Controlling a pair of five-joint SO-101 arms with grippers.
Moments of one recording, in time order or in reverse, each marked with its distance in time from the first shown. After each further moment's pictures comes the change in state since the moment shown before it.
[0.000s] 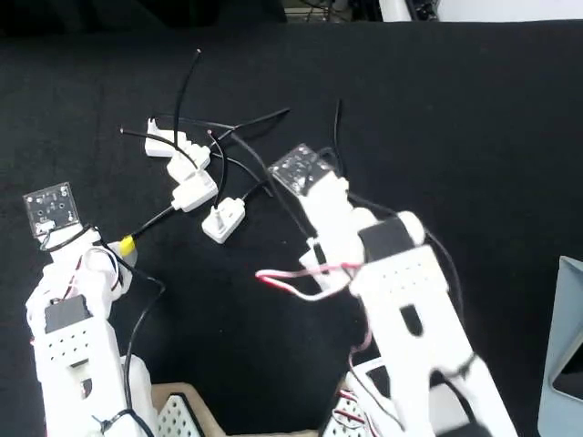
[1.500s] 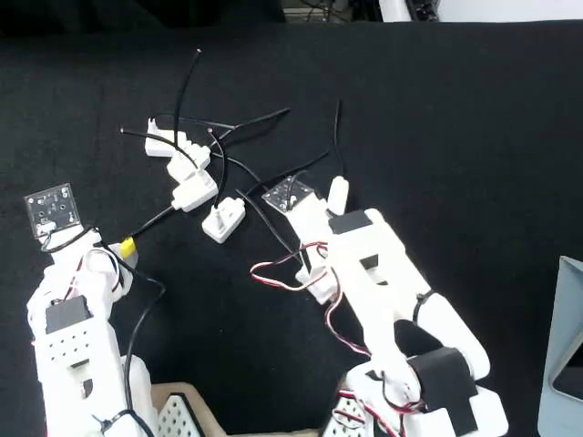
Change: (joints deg) left arm 0.0 0.0 0.7 0.0 0.0; right arm 0.3 28.0 7.7 -16.7 4.7
